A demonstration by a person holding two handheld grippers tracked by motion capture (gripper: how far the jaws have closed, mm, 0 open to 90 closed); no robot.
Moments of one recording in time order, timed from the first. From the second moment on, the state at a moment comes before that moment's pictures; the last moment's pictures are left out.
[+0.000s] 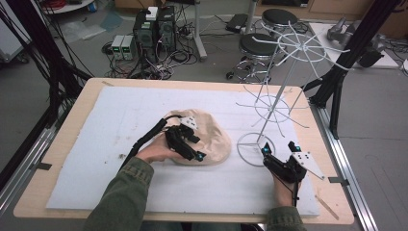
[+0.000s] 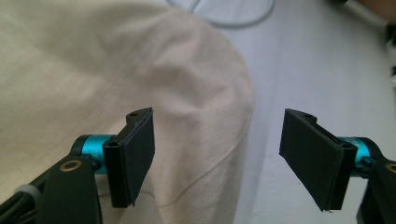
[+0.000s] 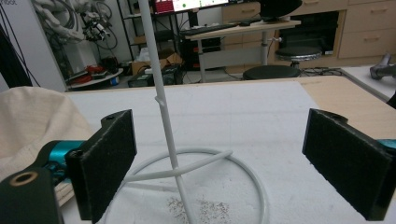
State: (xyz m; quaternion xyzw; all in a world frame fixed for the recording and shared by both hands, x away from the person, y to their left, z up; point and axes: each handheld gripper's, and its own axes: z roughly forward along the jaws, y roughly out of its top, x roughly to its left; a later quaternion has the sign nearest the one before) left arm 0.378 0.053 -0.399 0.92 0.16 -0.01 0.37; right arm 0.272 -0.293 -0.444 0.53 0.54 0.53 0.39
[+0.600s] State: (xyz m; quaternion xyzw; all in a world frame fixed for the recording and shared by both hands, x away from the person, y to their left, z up) left arm 0.386 0.037 -0.427 0.93 0.16 -0.04 0.32; right arm 0.273 -0.294 -0.444 0.53 0.54 0.53 0.39
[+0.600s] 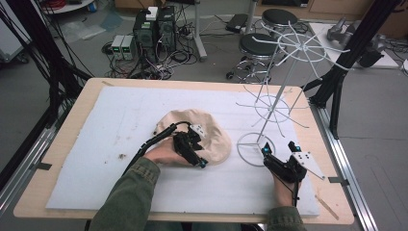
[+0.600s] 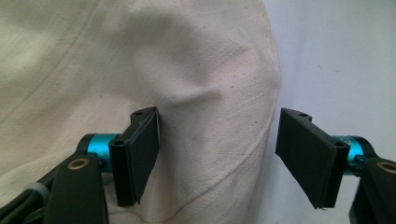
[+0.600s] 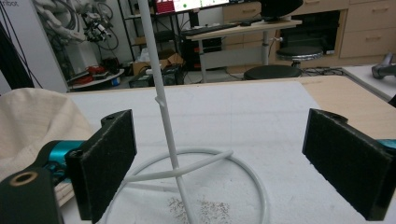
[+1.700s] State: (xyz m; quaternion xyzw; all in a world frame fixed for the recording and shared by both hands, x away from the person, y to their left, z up) left arm 0.371 0.053 -0.431 0.90 0.15 -0.05 0.41; right arm 0.273 -0.295 -0.444 0.53 0.53 0.53 0.39
